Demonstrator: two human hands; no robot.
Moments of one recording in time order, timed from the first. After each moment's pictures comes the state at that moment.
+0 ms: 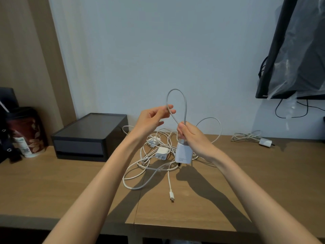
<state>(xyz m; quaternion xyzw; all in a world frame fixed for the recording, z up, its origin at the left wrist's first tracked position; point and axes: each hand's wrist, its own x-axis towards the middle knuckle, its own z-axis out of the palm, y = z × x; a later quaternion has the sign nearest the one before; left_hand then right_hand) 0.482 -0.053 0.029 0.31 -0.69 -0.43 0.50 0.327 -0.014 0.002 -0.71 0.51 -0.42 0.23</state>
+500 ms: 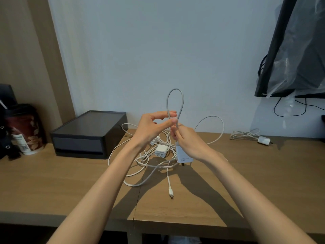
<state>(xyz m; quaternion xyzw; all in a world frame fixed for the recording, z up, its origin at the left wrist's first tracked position) 0.482 -0.044 0.014 0.33 -0.72 -0.36 0.50 0.341 -0.009 0.000 -0.77 0.53 -0.34 0.11</state>
